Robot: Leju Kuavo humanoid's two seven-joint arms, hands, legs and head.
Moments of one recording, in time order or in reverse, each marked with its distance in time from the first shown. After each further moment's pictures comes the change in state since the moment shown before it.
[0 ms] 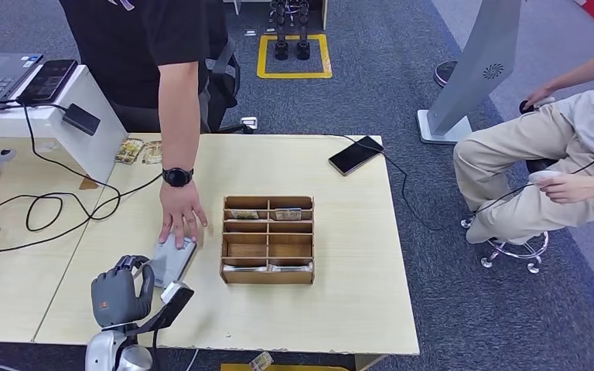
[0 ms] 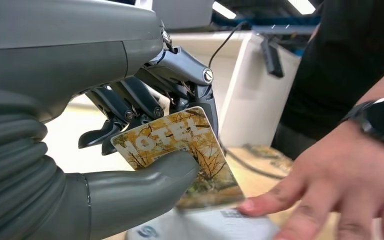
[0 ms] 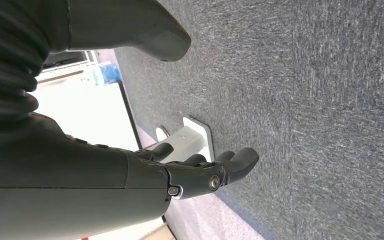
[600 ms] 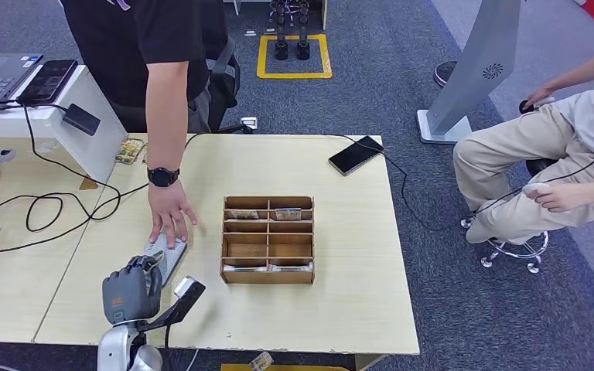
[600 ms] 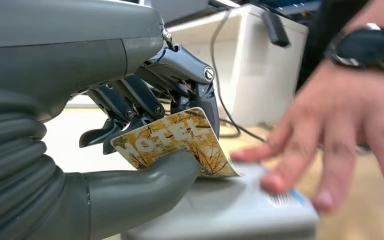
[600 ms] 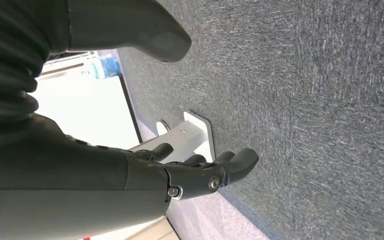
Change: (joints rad) left arm 0.009 0.031 -0.109 0.060 -0.205 -0.002 0.317; right arm -0.001 0.002 -0.031 0.000 0.056 0.002 -0.003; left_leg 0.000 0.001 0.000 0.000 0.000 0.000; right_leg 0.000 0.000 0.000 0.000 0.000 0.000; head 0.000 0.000
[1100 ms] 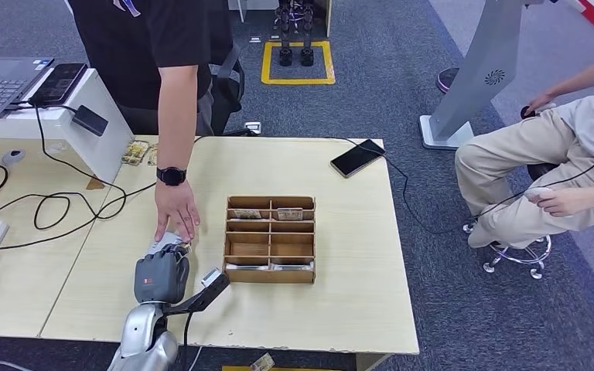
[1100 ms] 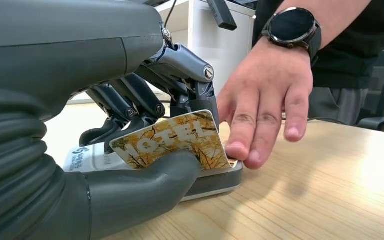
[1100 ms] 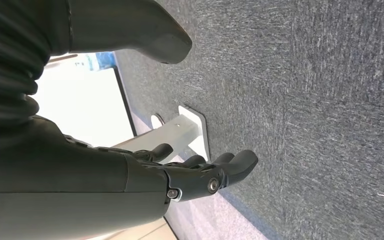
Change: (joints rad) left arm -0.096 0.127 -0.312 0.285 0.034 -0.004 0.207; right arm -0.002 0.000 0.000 0.000 0.022 0.003 0.003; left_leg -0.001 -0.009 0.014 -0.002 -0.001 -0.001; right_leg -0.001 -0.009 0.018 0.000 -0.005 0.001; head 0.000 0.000
